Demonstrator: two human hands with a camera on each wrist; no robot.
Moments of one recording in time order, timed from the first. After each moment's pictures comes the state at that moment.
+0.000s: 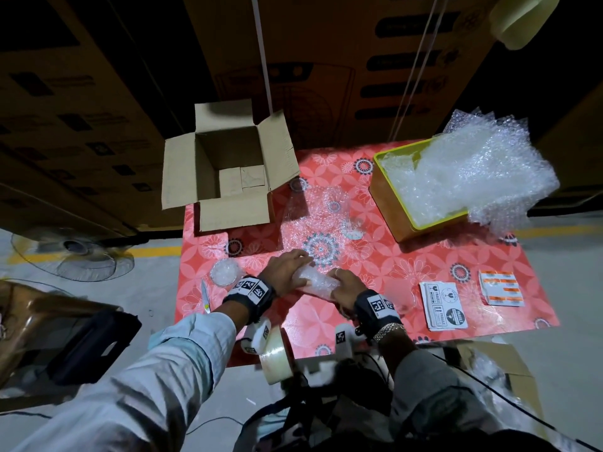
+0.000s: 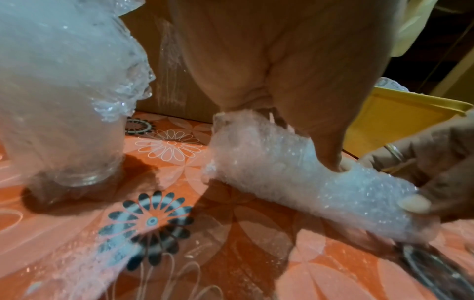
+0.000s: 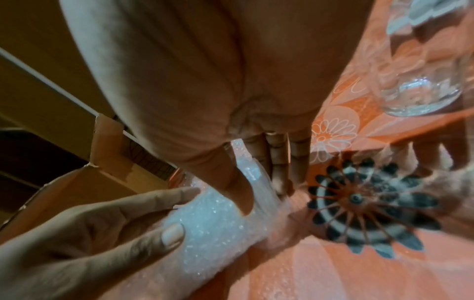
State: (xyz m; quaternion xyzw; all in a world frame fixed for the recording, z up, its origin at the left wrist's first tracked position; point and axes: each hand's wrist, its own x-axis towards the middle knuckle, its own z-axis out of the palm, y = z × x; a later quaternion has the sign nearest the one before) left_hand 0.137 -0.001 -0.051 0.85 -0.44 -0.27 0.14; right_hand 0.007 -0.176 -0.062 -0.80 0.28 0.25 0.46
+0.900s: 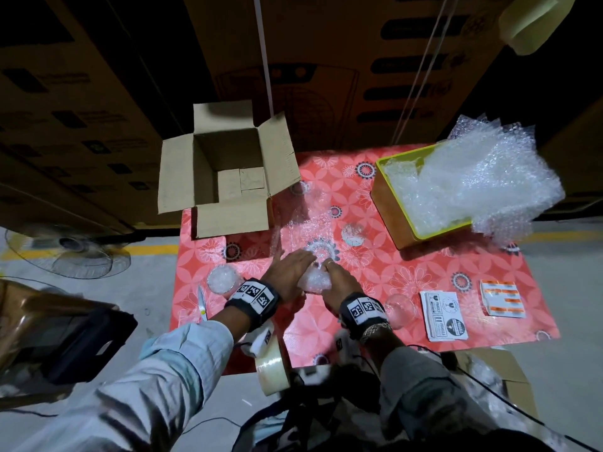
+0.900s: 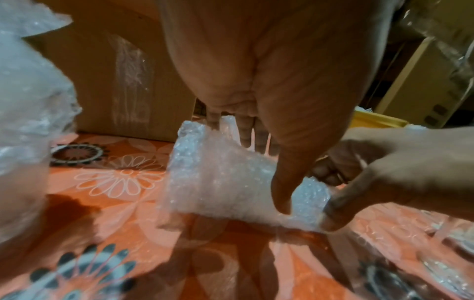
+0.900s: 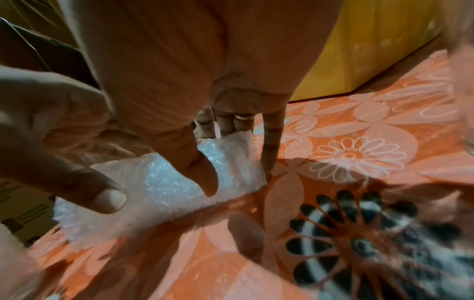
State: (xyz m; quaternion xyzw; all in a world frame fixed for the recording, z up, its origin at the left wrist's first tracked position) left_hand 0.137 -0.017 -0.041 0.85 -0.47 -0.22 0.06; right_hand 0.025 -0.164 -0.046 -0.89 0.24 0.16 0.36
